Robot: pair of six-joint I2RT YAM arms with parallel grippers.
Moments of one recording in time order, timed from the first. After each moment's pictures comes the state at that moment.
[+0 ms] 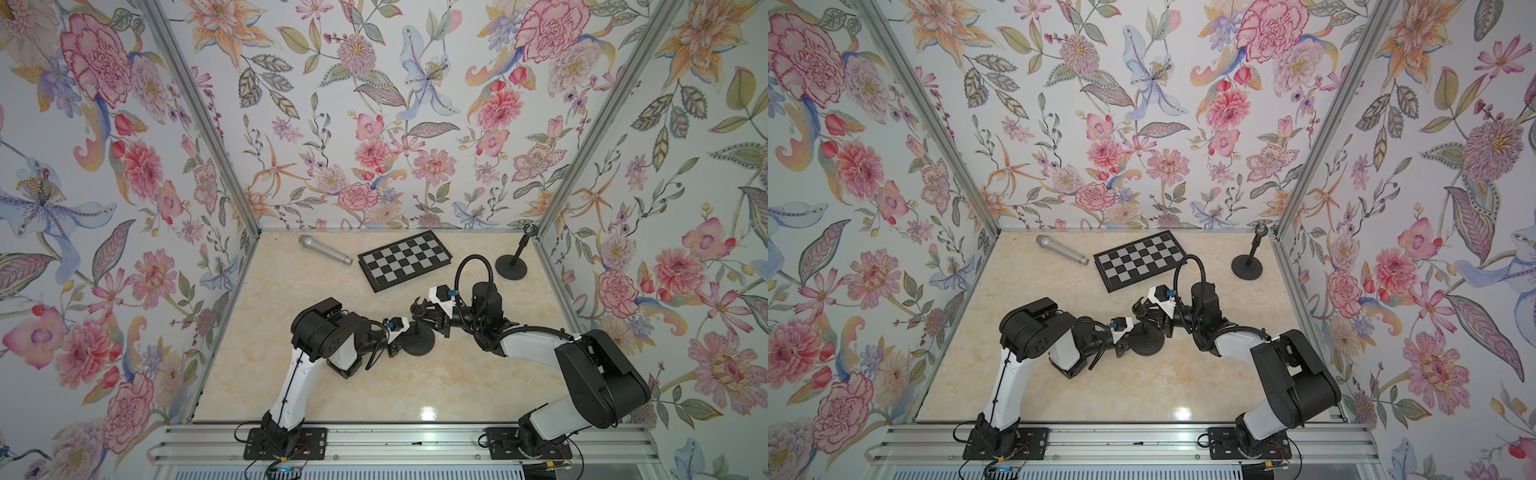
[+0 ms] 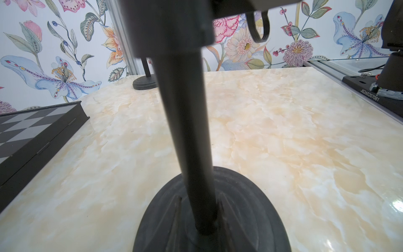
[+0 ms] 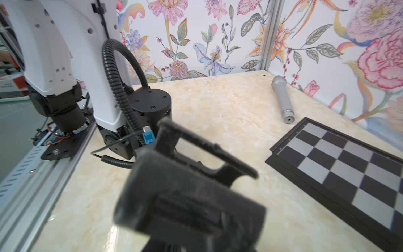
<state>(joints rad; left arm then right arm) -0.65 2.26 0.59 1.53 0.65 0.18 0.45 1.55 0.61 0.65 -0.93 -0.24</state>
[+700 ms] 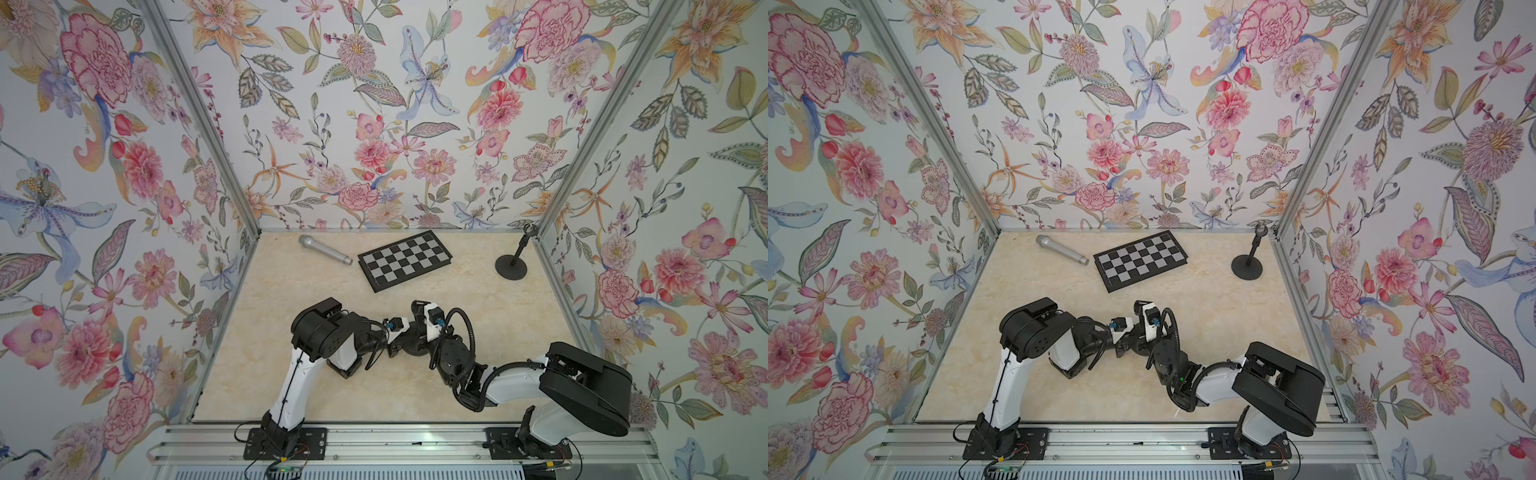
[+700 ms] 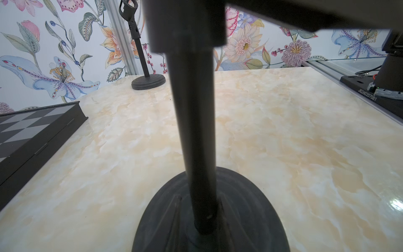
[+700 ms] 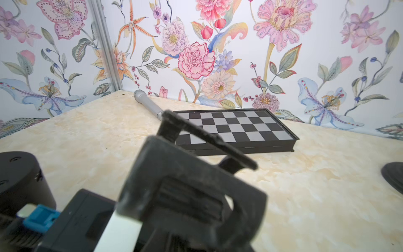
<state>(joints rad) -0.65 2.26 0.59 1.53 0.66 0.18 1.07 1.57 0.40 1.11 0.69 0.05</state>
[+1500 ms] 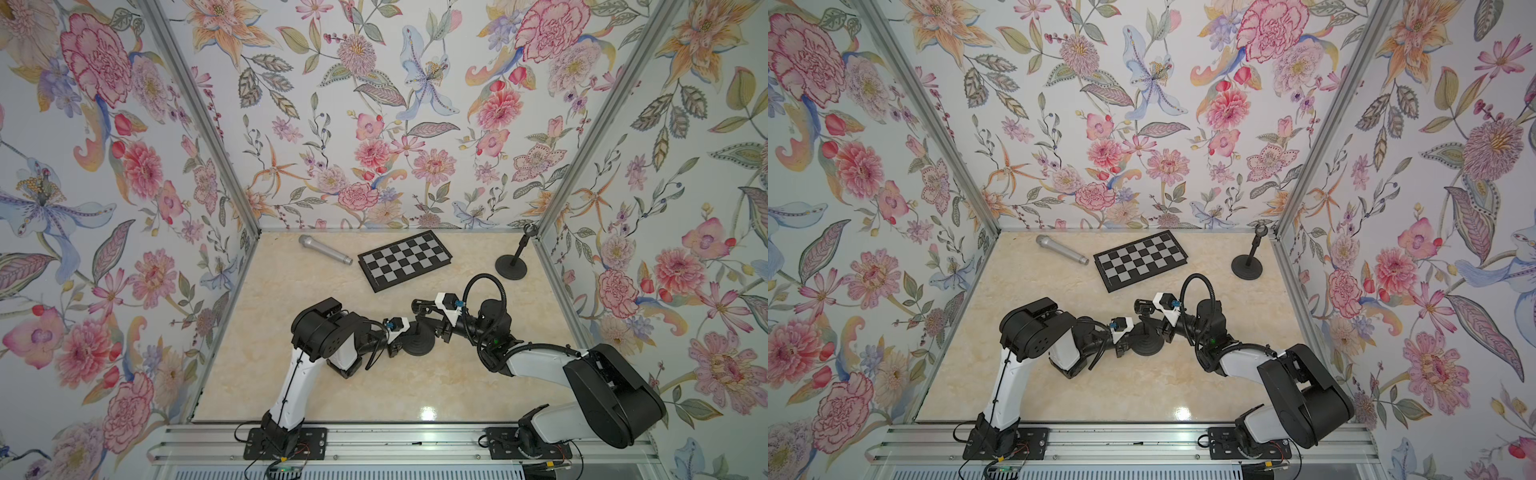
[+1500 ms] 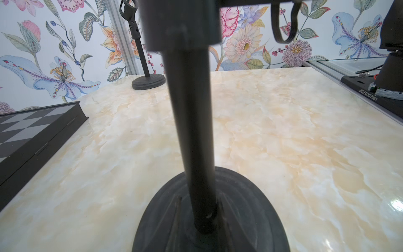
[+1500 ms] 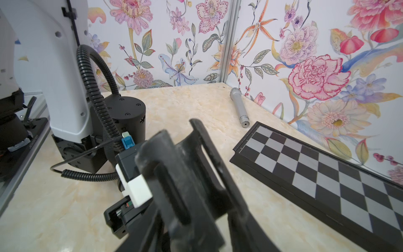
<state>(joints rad) -0.65 2.26 0.59 1.53 0.66 0.18 0.50 1.46 0.44 0.90 -0.67 -0.15</state>
